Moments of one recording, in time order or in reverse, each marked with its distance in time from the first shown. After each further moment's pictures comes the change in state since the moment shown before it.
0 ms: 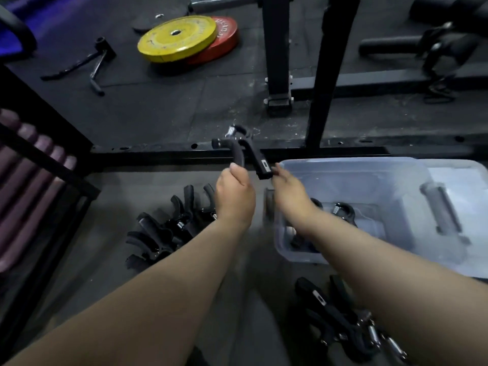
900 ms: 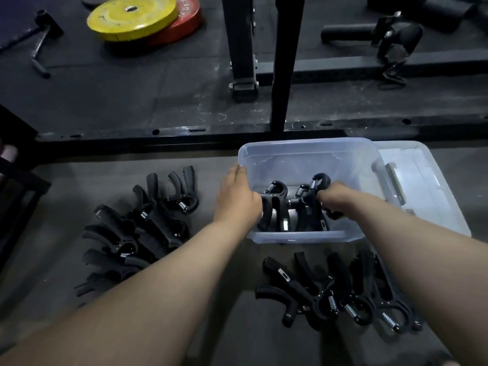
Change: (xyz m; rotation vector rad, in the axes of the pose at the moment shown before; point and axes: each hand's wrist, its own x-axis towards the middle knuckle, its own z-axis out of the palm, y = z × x) left_hand -0.059 0.007 0.038 0.300 -0.448 0.197; right_hand 0.006 0.090 -0.153 -0.462 0.041 0.529
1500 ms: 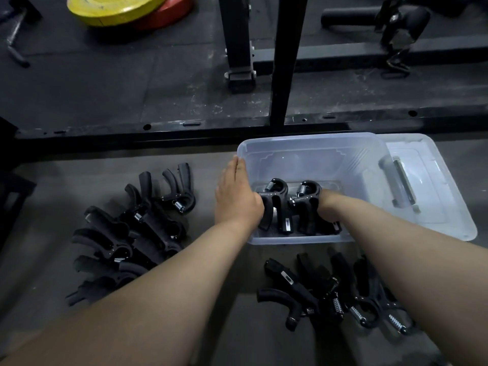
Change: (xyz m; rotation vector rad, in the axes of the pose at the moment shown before) left_hand 0.016 -0.010 0.016 0.036 0.076 0.032; right_hand 0.049 0.015 0.035 -0.576 -0.090 -0.042
